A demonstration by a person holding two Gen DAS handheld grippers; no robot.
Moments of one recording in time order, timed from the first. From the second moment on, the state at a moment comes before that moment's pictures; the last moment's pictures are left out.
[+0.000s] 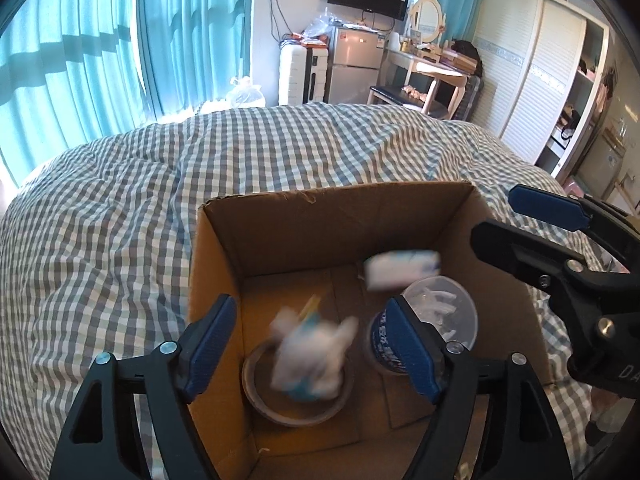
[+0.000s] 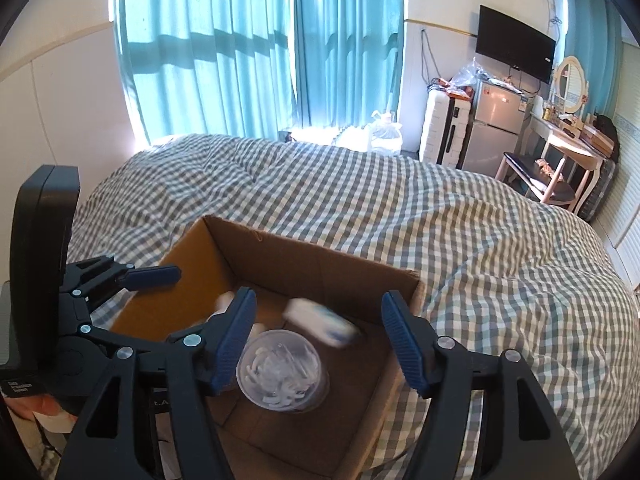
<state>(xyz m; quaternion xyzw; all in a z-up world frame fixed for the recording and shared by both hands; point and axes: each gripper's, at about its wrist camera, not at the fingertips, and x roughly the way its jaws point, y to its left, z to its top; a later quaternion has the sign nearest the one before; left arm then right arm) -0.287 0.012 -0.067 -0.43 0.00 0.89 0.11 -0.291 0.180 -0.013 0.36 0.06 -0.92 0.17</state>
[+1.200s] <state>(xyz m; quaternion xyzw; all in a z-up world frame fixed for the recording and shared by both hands) -0.104 -0.011 0.033 -0.34 0.00 0.94 0.05 -0.095 0.182 0.078 0.29 0.09 -0.94 0.17</state>
